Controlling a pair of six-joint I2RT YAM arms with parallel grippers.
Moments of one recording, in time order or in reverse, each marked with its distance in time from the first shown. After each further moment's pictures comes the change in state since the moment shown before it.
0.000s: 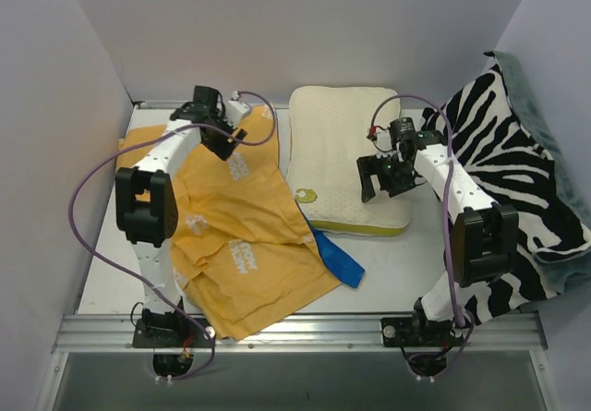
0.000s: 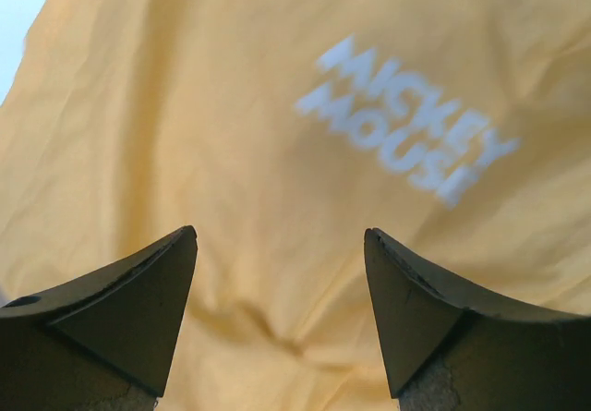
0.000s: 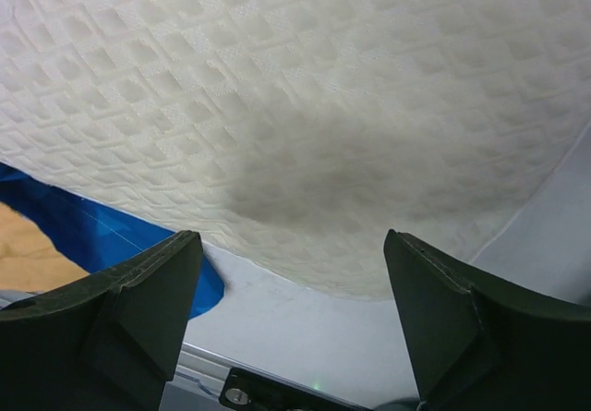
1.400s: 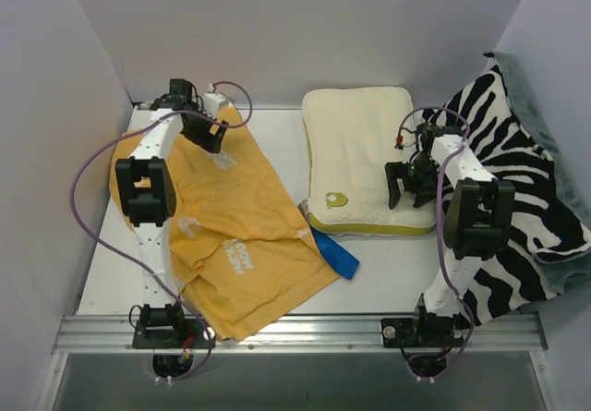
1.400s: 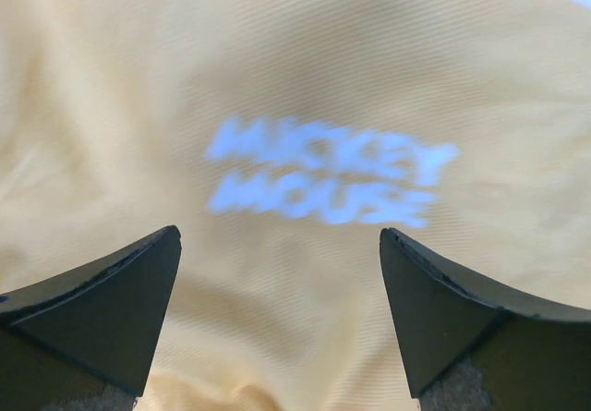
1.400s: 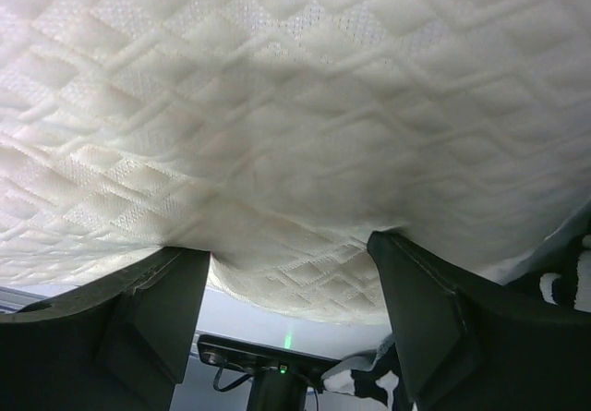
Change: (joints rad) left arm 0.130 0.367 0.412 -0.152 0.191 -0.013; right arm -0.215 0.229 0.089 -0.134 0.044 -0.082
